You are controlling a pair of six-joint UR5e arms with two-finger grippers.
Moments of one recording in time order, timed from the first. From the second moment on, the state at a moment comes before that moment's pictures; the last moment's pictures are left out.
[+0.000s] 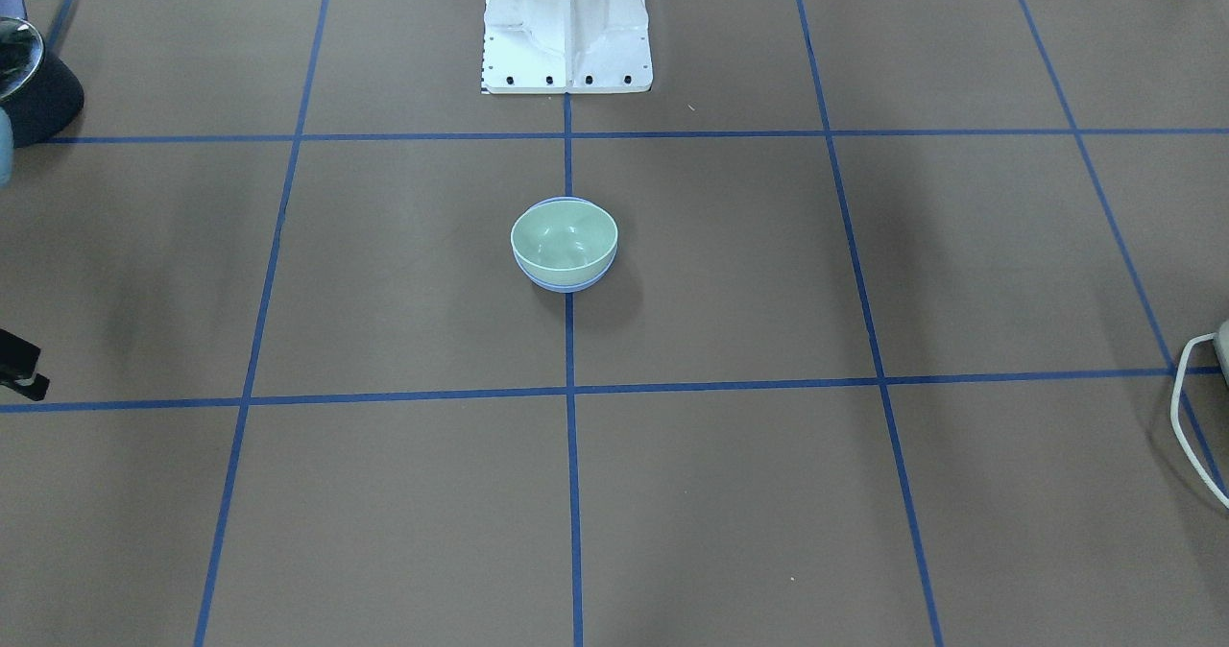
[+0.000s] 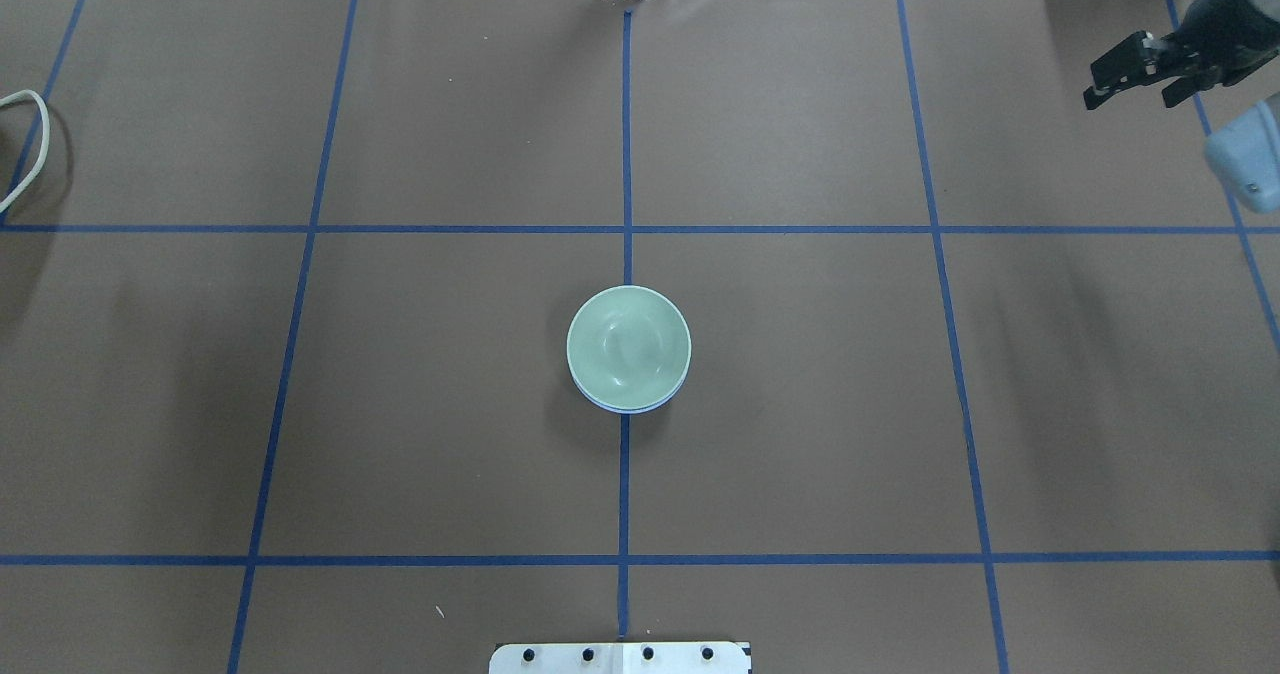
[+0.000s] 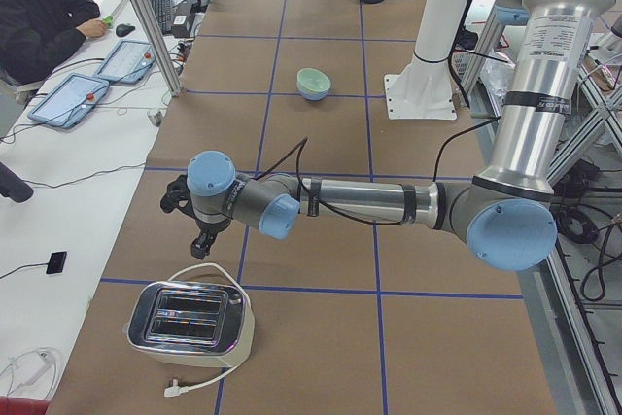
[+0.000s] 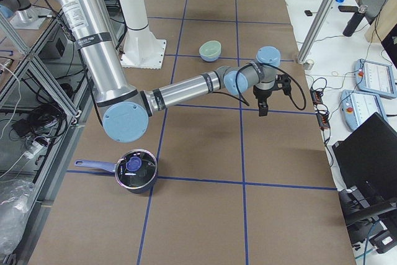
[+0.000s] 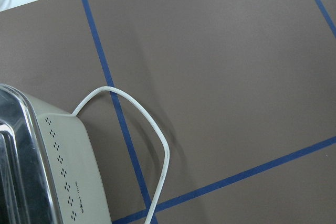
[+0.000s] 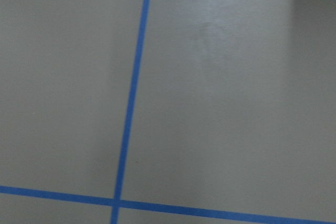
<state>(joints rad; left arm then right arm) -1.53 -1.75 -1.43 -1.95 -2.41 0.01 1.28 -1.23 1.51 -1.39 2.31 0.45</state>
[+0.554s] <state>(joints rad) -1.54 -1.74 -1.43 -1.95 -2.42 0.01 1.39 -1.26 1.44 -1.42 2.34 0.29</state>
